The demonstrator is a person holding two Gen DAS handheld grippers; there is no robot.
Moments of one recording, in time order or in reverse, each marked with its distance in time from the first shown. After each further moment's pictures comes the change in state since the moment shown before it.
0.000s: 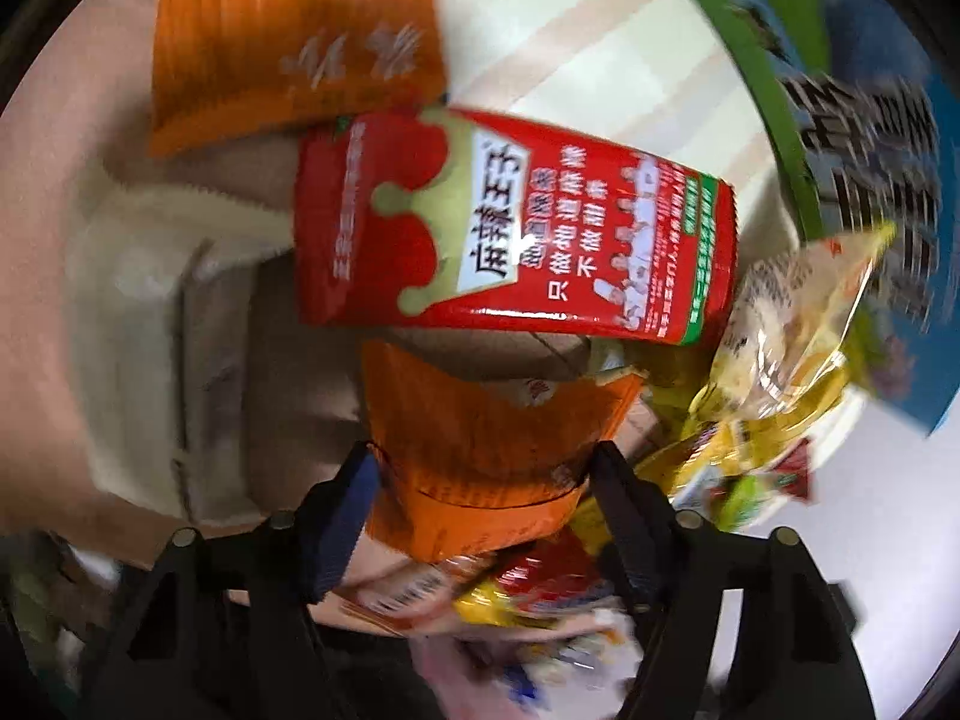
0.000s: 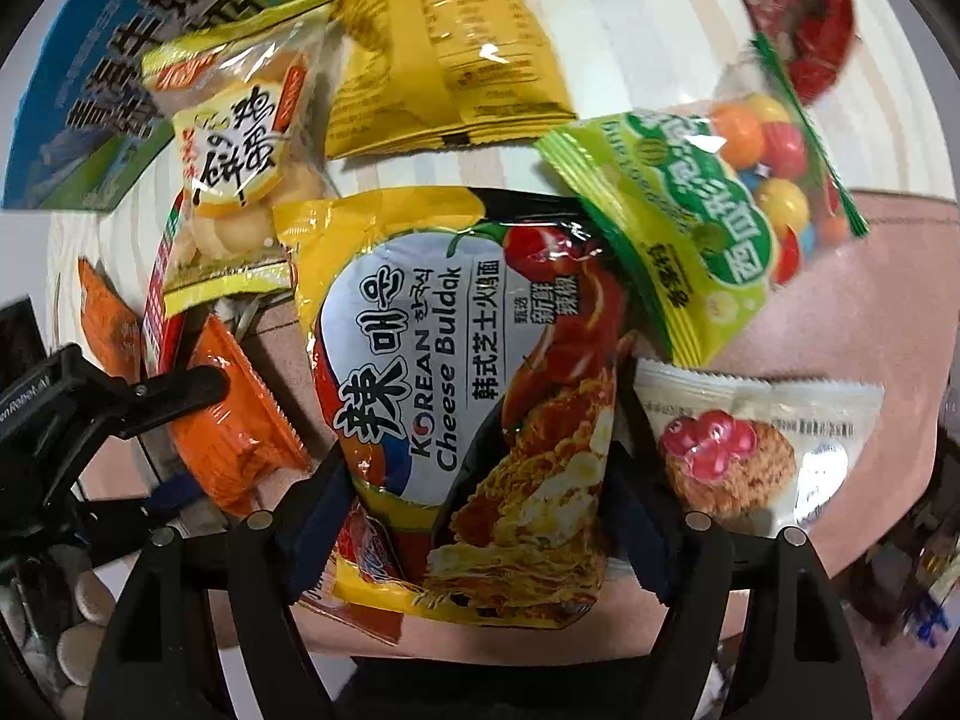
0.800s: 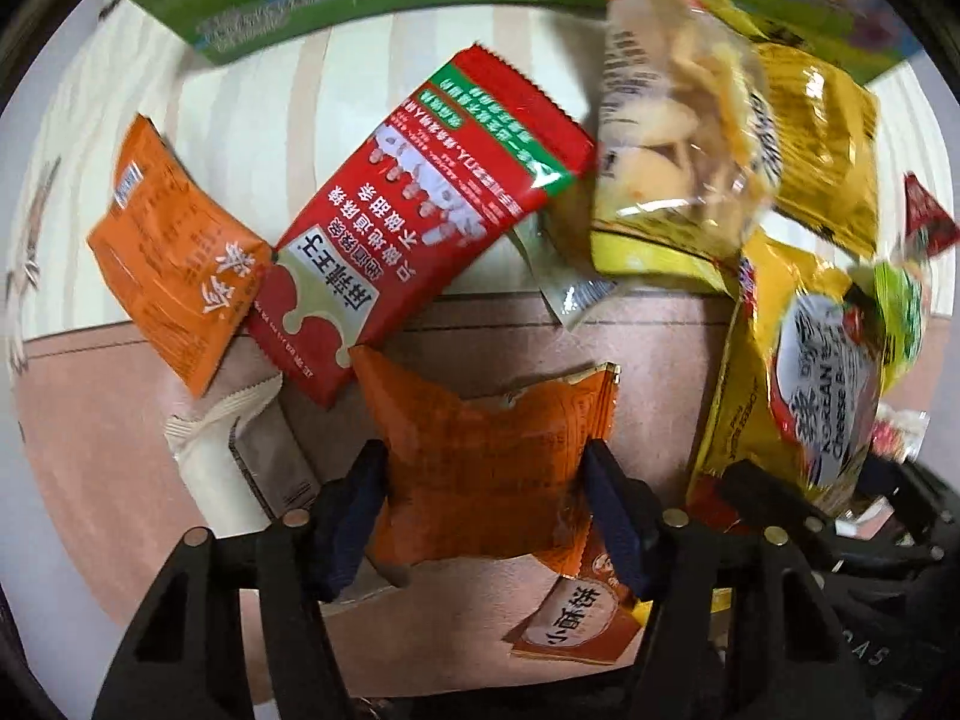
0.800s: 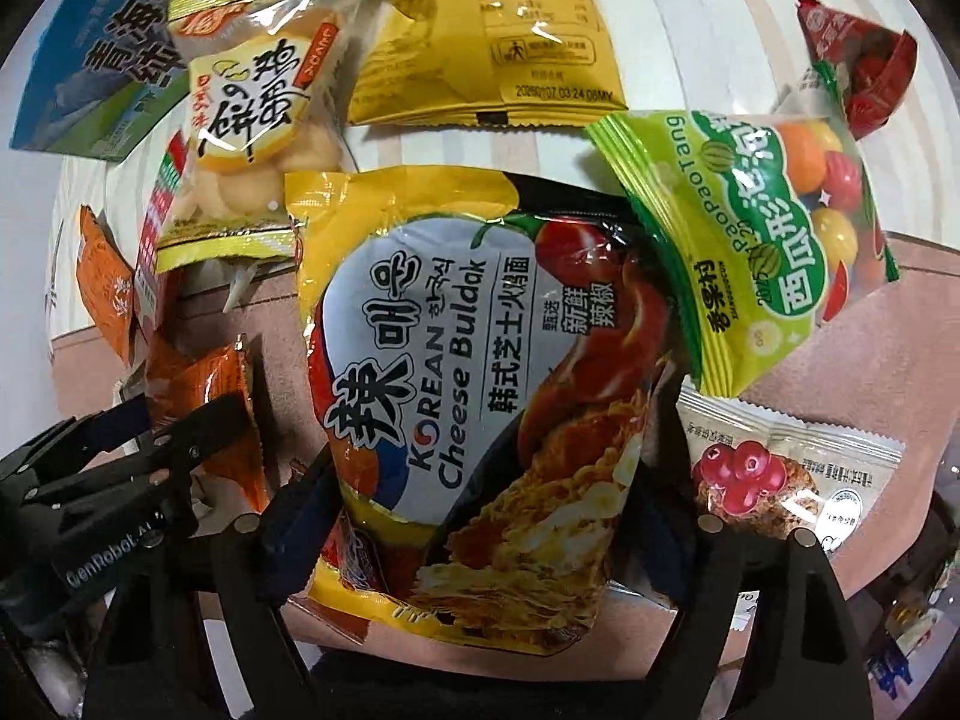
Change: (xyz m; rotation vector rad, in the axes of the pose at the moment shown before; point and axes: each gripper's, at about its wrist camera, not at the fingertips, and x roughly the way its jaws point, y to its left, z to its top) left arm 0.011 -0.092 -0.066 0.625 -0.174 0.450; right arm 0.035 0.006 0.022 -0.104 -0.002 -0.013
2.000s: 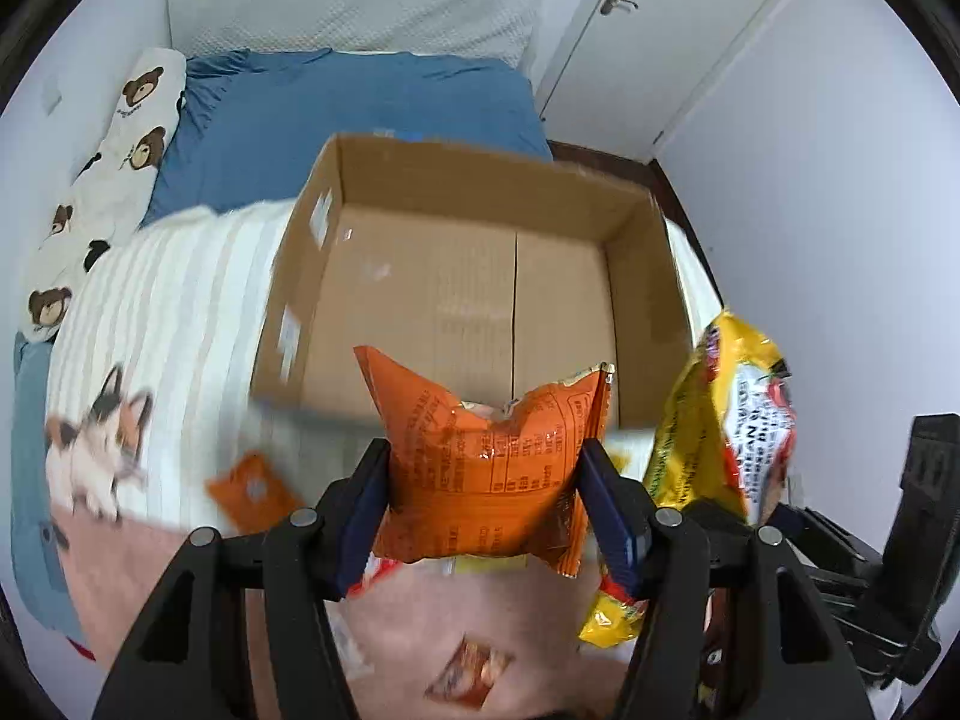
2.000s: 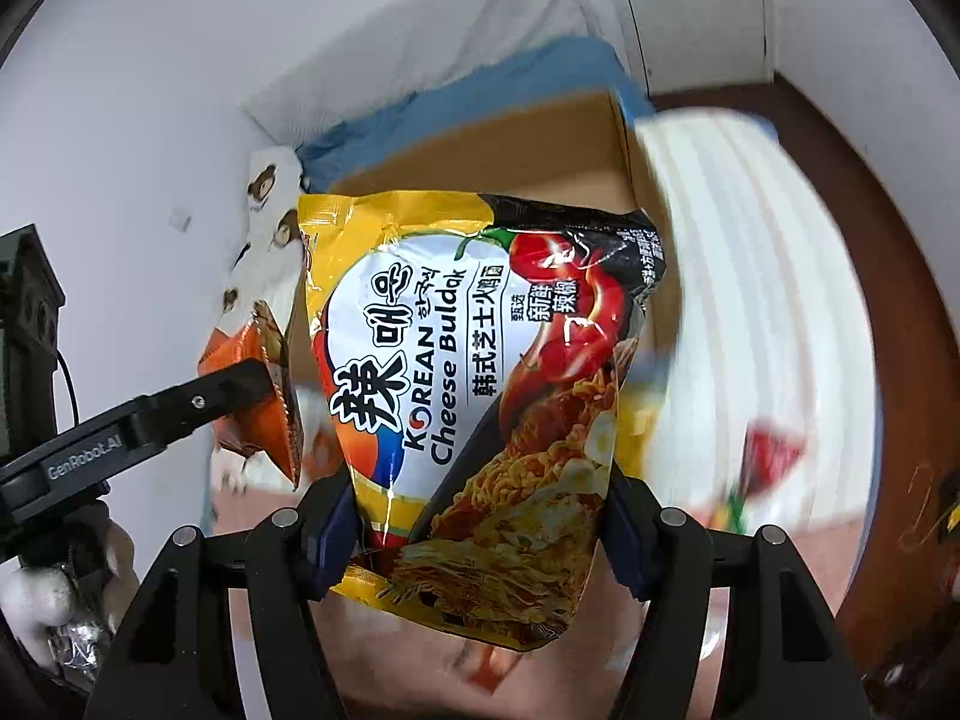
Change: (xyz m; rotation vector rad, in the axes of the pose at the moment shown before) left arm -0.225 0.088 0.056 -0.103 -0.403 -0.281; right arm -0.264 0.042 0.067 -0.102 -0.418 0.191
